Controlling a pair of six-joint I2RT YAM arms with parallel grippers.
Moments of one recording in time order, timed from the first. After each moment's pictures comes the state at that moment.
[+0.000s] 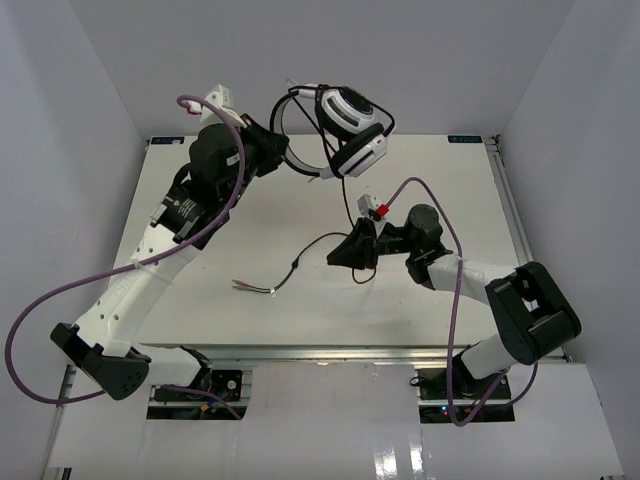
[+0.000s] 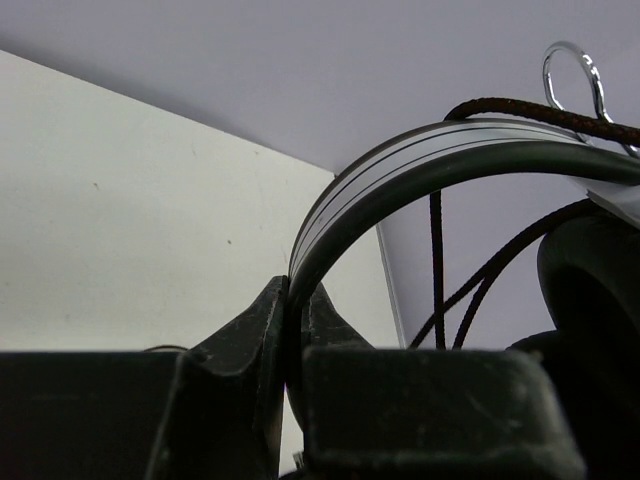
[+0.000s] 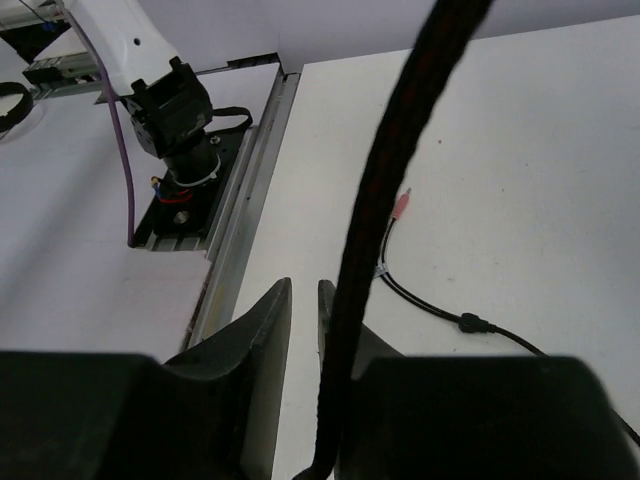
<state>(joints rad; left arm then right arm) -0.61 1.30 1.58 -0.40 -0.28 -0.73 0.53 1.50 0.66 0.94 -1.18 0.26</state>
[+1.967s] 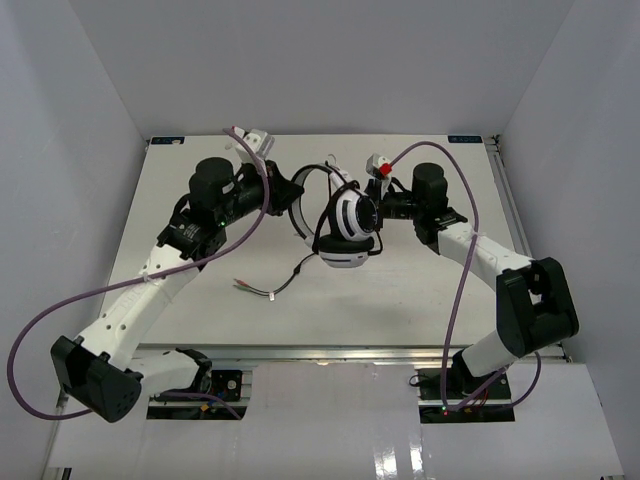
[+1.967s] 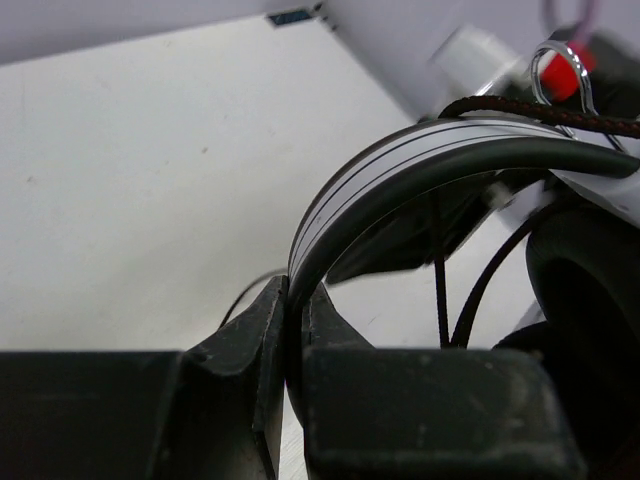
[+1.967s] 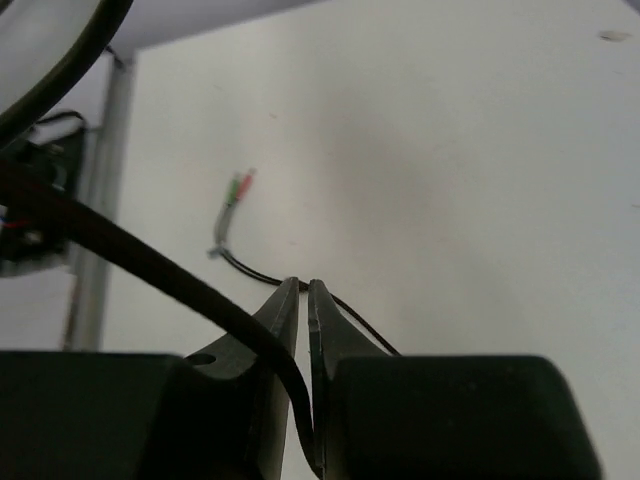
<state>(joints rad) -0.50 1.17 1.16 -0.18 0.30 -0.27 0.39 1.51 0.97 0.32 -1.02 -0.07</state>
